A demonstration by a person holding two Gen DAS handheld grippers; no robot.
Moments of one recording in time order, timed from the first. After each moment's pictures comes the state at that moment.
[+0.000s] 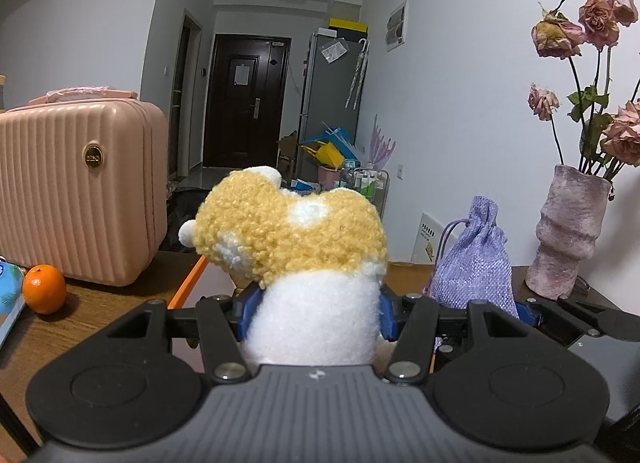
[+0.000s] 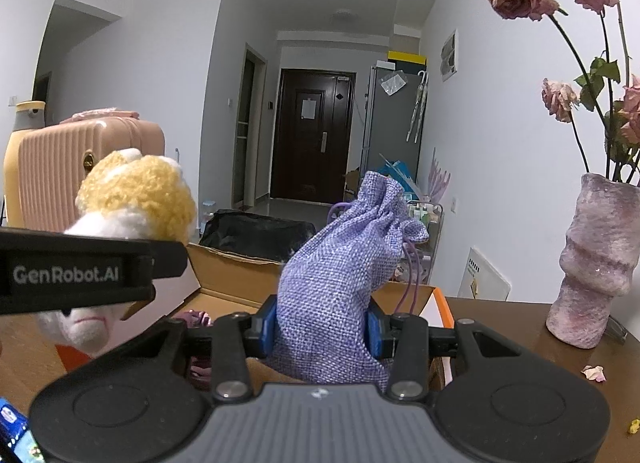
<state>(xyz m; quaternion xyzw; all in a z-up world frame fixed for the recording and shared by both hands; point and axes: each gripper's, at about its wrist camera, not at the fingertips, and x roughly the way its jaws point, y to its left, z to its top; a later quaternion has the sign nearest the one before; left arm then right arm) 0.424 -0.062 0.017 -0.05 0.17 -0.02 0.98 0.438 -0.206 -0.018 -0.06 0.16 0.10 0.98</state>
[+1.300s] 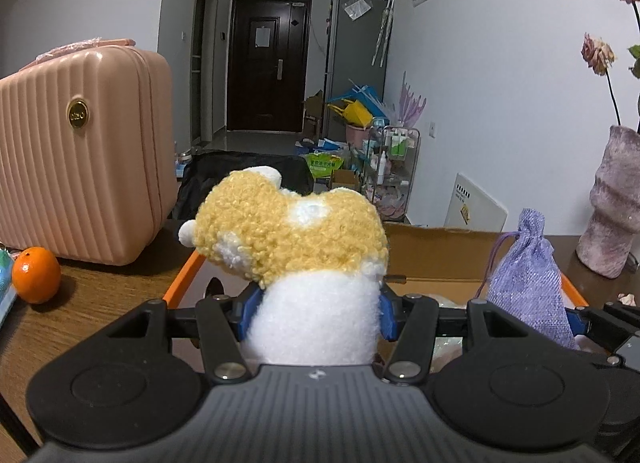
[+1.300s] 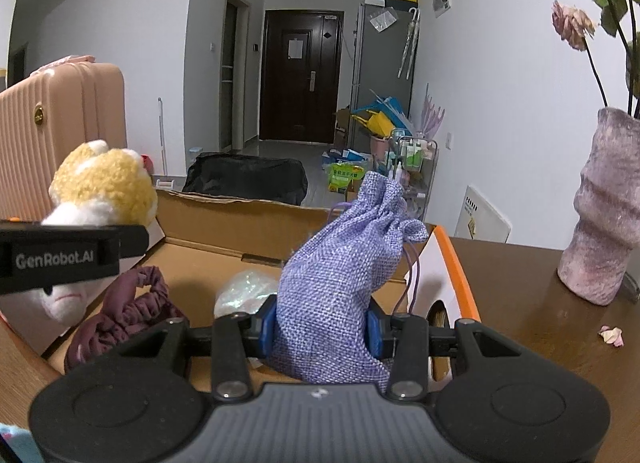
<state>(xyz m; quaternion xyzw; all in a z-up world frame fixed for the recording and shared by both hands) 0.486 -0.058 -0.013 -0.03 0.24 0.02 0.97 0.496 -0.213 -0.043 -0.05 0.26 0.08 0.96</state>
